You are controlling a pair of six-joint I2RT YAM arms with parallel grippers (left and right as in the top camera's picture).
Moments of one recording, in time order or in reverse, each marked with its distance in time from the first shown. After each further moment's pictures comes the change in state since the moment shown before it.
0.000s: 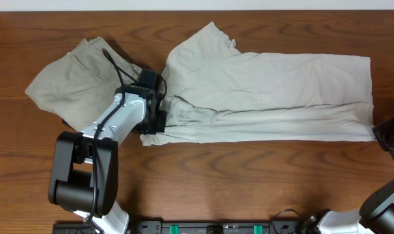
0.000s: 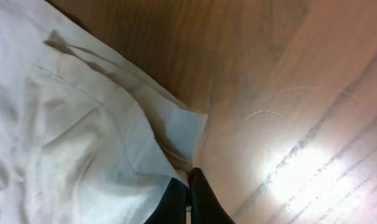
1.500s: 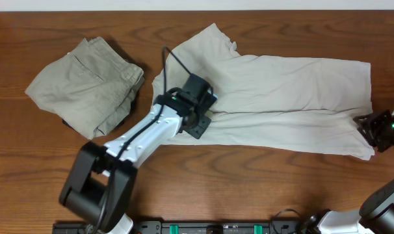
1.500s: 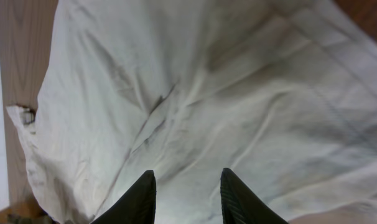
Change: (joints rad) left arm -0.332 -0.024 0.035 0.206 0.113 0.222; right arm 0.009 0.000 0.000 -0.052 -0.504 -0.093
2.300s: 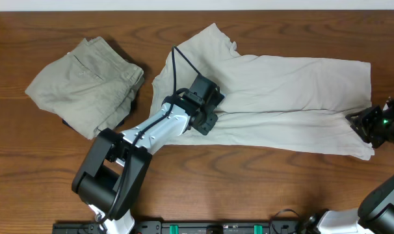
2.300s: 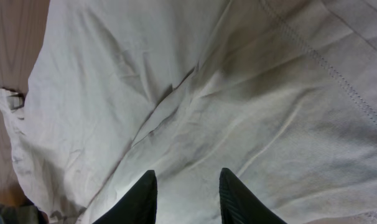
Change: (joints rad) left arm -0.014 0.084 0.000 0.166 0.034 -0.008; right arm 0.059 0.000 0.000 -0.003 0.026 -0.015
